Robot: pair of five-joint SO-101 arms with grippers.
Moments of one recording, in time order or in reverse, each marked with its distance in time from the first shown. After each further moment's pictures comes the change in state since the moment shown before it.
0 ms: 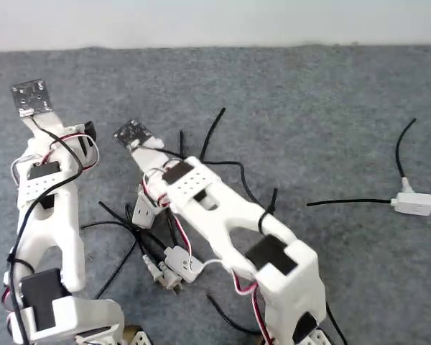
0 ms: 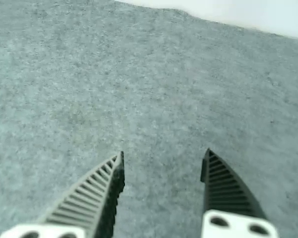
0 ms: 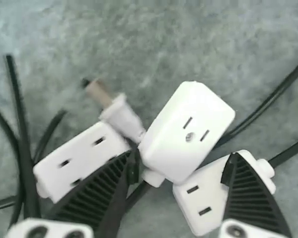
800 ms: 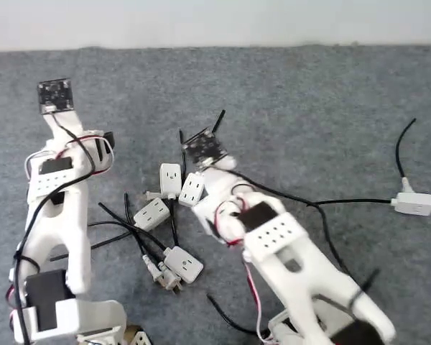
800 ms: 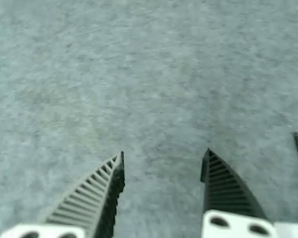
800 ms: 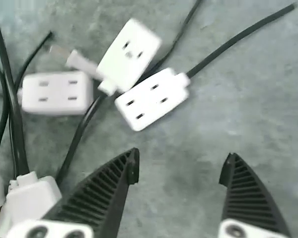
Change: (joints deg) left arm 4.5 -0.3 -1.2 8.1 -2.1; right arm 7.8 -49.8 47.6 -8.1 0.6
